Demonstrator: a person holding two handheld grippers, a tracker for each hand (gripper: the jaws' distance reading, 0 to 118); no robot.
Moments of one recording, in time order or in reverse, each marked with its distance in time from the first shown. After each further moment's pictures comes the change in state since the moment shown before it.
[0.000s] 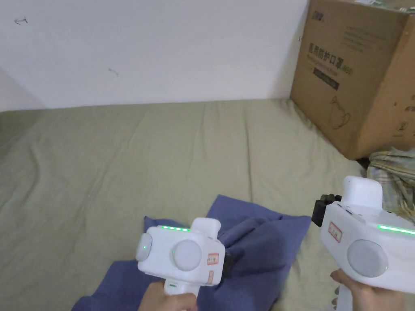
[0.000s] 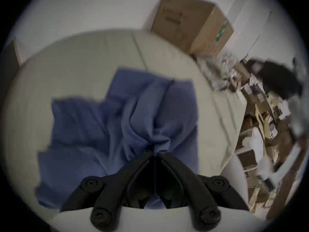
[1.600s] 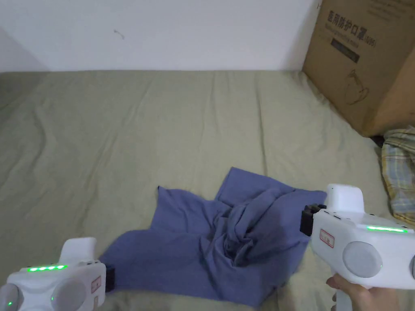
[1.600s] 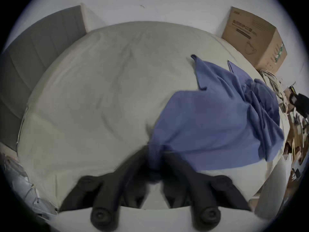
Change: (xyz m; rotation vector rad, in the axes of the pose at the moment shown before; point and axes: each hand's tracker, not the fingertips) left arm -0.167 -0.112 0.088 0.117 0.468 0.280; right arm -0.038 -0.049 -0.014 -0.201 0.073 0.095
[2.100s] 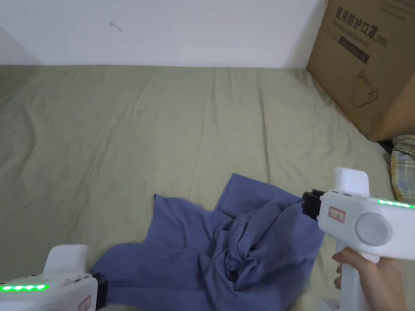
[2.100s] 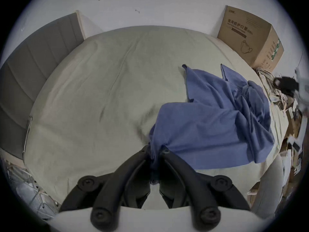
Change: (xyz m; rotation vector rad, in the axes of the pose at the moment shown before) left arm 0.012 0.023 0.025 -0.006 -0.025 -0.055; right arm 0.009 0.065 -0.075 -0.051 0.049 -0.033
